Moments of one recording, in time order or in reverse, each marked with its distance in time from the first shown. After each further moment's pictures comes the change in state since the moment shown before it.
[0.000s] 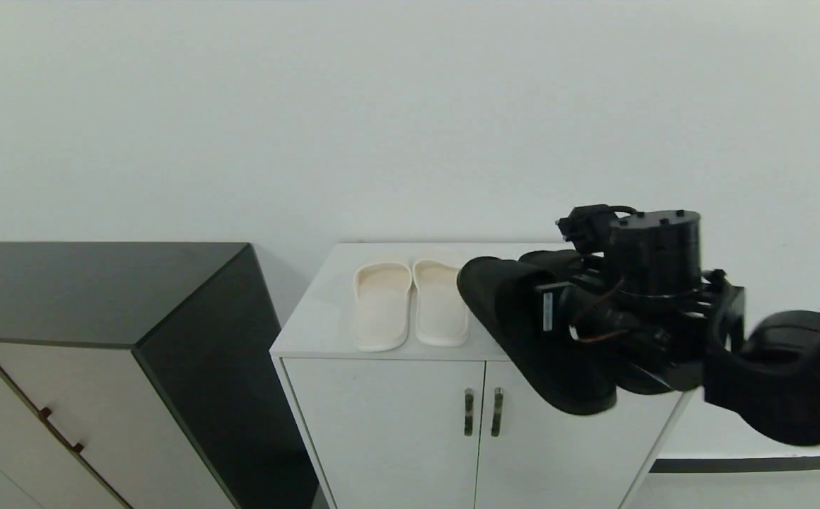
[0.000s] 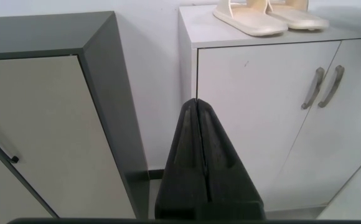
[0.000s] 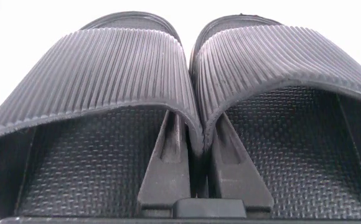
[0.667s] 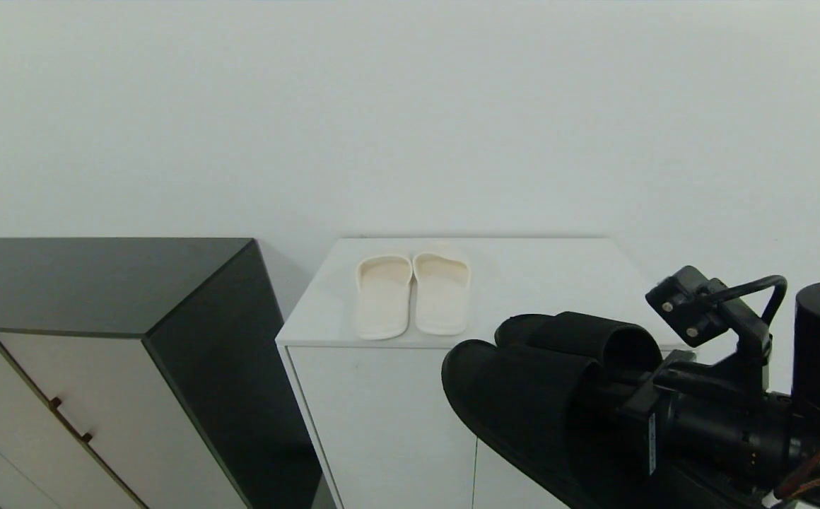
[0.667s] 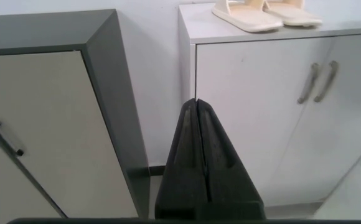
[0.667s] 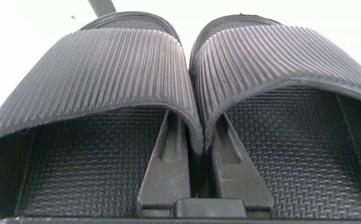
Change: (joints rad) left arm 0.000 0.000 0.000 0.000 0.000 0.000; right arm 0.127 -0.348 0.356 0.002 0.301 0.002
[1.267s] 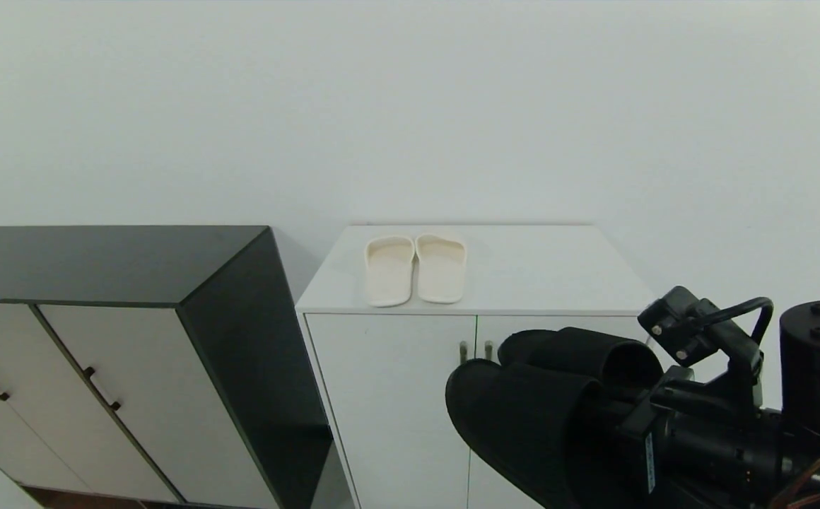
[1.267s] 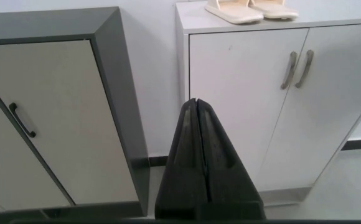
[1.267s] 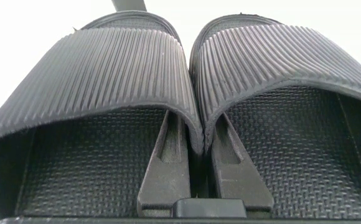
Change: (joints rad) left arm 0.000 0.000 0.000 0.000 0.000 0.000; right arm 0.002 0.012 0.038 -0.007 0.003 -0.002
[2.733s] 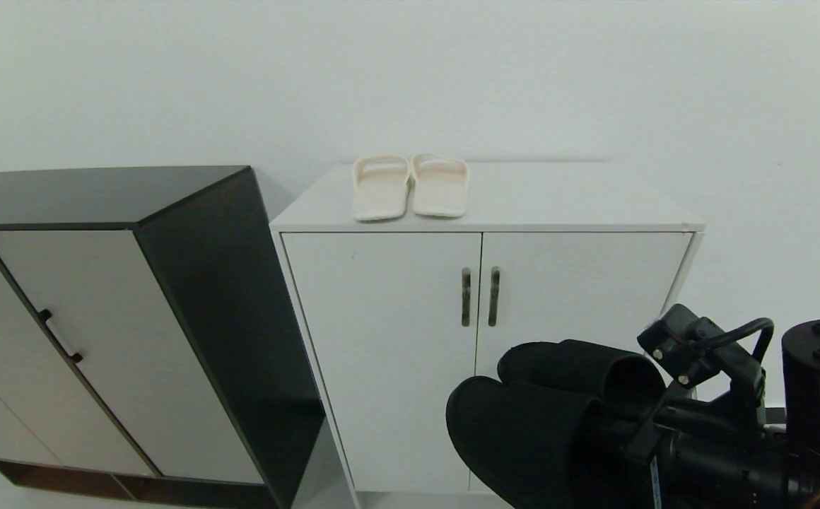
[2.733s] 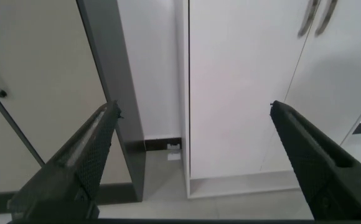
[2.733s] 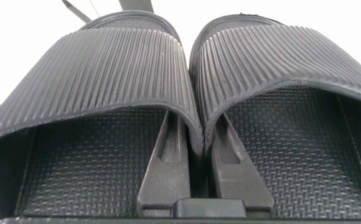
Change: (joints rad) left arm 0.000 0.000 0.000 0.000 0.000 -0.003; right arm 0.011 -0.005 0.037 -0.002 0.001 -0.022
